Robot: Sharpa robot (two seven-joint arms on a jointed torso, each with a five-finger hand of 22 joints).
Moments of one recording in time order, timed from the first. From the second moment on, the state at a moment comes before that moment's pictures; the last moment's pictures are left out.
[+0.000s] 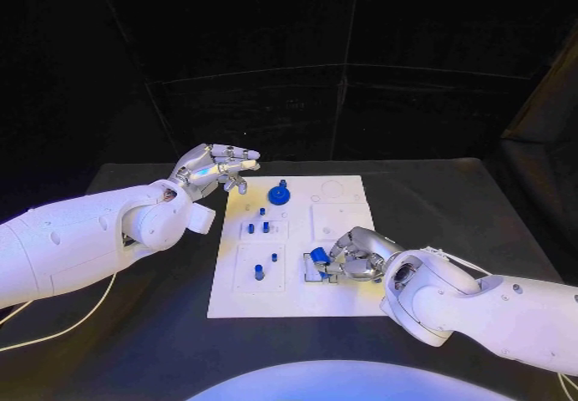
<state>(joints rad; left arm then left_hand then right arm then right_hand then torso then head) 1.21 -0.83 -0.14 1.38 -0.05 -0.07 0.47 1.30 -0.04 0.39 -0.12 0.05 1.04 0.16 0.14 0.07 1.13 0.09 0.25 0.08 1.29 0.01 1.13 0.62 0.17 1.26 0.10 0.59 0.70 0.98 -0.90 -0.10 1.87 -1.30 -0.51 -0.53 1.26 0.04 -0.22 0.29 0.52 0.99 0.09 0.37 0.26 1.38 0.00 1.15 1.21 1.47 -0.06 1.47 1.30 0.06 1.47 0.05 1.44 1.31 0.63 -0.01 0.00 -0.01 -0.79</state>
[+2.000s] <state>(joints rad) 1.21 -0.82 -0.14 1.37 -0.05 -0.06 0.47 1.30 -0.04 0.39 -0.12 0.05 1.04 0.16 0.14 0.07 1.13 0.09 0.26 0.08 1.29 0.01 1.13 0.62 0.17 1.26 0.10 0.58 0.70 0.98 -0.86 -0.09 1.86 -1.41 -0.44 -0.55 1.07 0.02 -0.26 0.29 0.06 1.03 0.07 0.38 0.31 1.37 -0.01 1.04 1.17 1.47 -0.07 1.46 1.31 0.06 1.47 0.03 1.44 1.31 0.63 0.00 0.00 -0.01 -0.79</state>
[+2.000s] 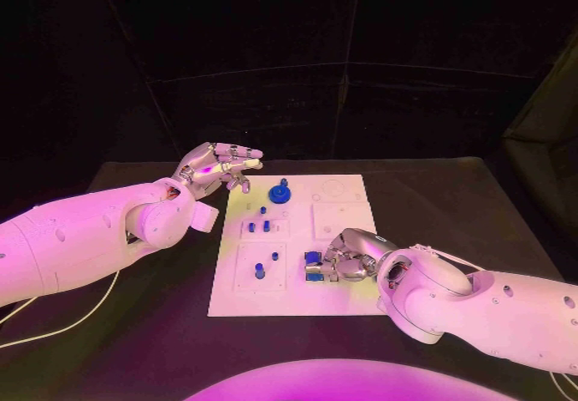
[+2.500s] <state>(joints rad) 1.21 -0.82 -0.14 1.37 -0.05 -0.06 0.47 1.30 -0.04 0.39 -0.12 0.05 1.04 0.16 0.14 0.07 1.13 0.09 0.26 0.08 1.29 0.01 1.13 0.62 0.17 1.26 0.10 0.58 0.70 0.98 -0.88 -0.09 1.87 -1.40 -0.44 -0.53 1.16 0.03 -0.24 0.27 0.07 1.03 0.07 0.38 0.31 1.37 -0.01 1.04 1.17 1.47 -0.07 1.46 1.31 0.06 1.47 0.03 1.44 1.31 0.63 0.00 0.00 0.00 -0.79</state>
